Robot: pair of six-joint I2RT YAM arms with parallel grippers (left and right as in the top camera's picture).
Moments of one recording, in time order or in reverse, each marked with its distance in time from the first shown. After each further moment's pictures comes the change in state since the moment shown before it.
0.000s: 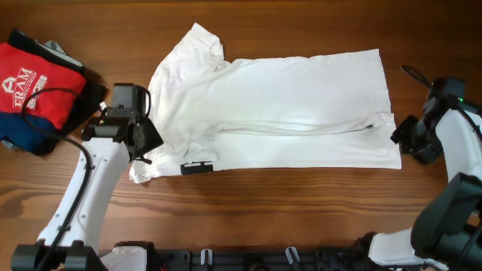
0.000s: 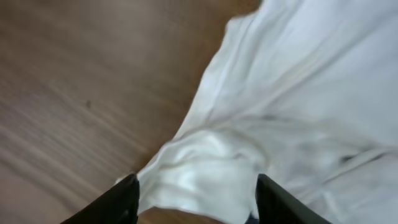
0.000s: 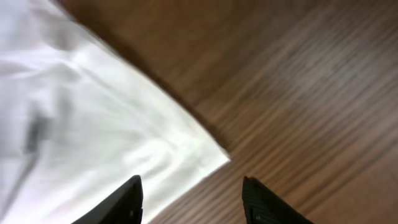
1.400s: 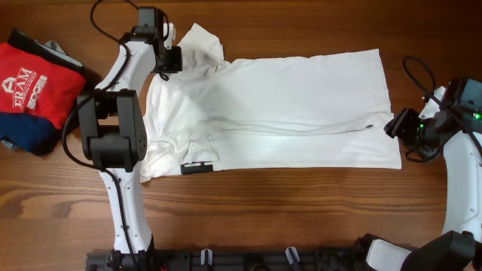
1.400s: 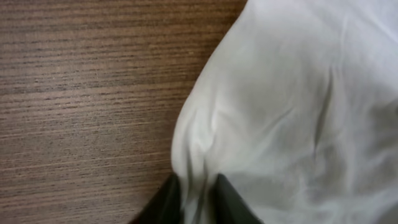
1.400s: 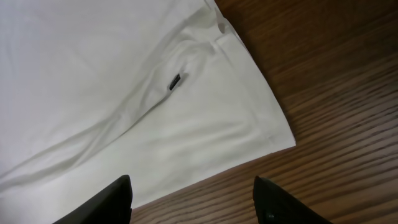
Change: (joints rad) left arm -0.001 0.993 0.908 0.205 0.232 0.518; right arm -0.001 -0.230 -0.001 -0.052 -0.264 -0.181
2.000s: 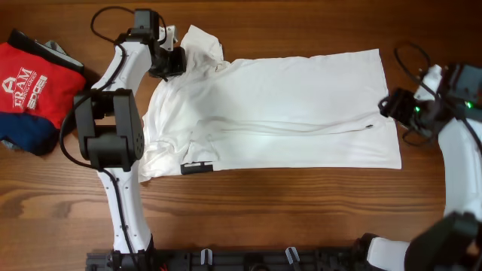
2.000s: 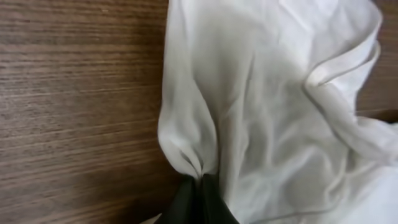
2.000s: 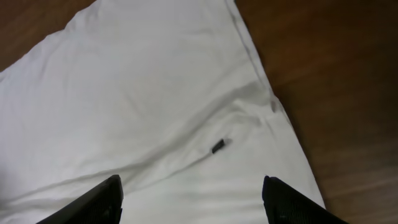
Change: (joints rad) left arm 0.029 0.000 -0.003 -0.037 0.278 -0.082; right arm 0.058 0.111 0.061 0.199 -0.076 -0.063
